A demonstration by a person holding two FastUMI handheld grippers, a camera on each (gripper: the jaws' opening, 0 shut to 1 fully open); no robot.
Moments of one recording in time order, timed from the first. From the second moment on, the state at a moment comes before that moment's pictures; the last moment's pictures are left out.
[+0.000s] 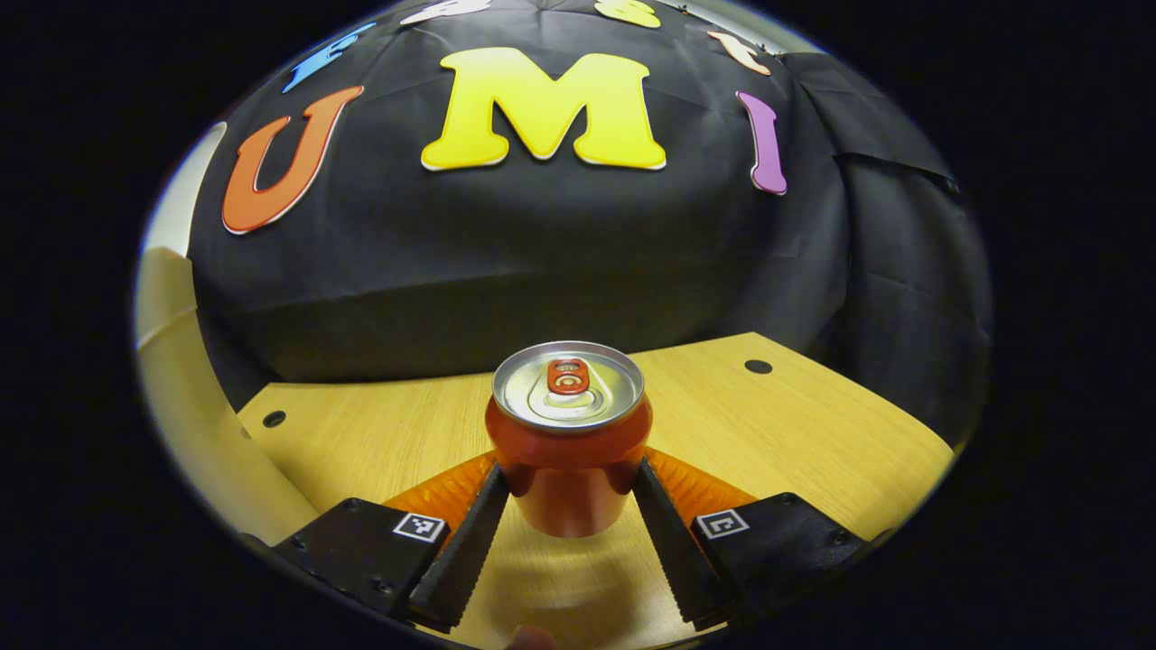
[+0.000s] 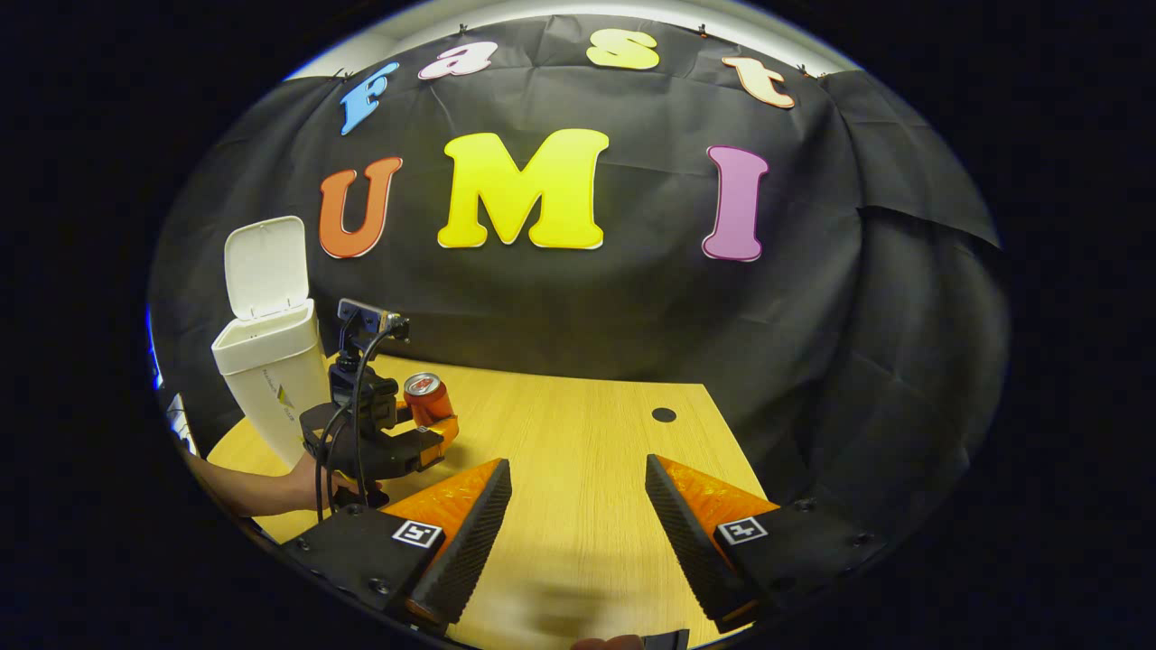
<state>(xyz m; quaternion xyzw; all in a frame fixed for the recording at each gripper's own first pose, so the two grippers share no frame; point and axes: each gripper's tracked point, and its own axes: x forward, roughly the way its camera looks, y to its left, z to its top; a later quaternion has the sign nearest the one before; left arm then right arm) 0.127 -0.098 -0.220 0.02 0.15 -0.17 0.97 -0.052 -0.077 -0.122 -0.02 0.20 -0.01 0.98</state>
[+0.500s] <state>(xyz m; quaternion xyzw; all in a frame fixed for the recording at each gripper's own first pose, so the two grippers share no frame) 0.132 -0.019 -0.059 0.01 0.03 -0.05 1.00 -0.041 -0.074 -0.100 0.03 0.17 0.00 0.98</state>
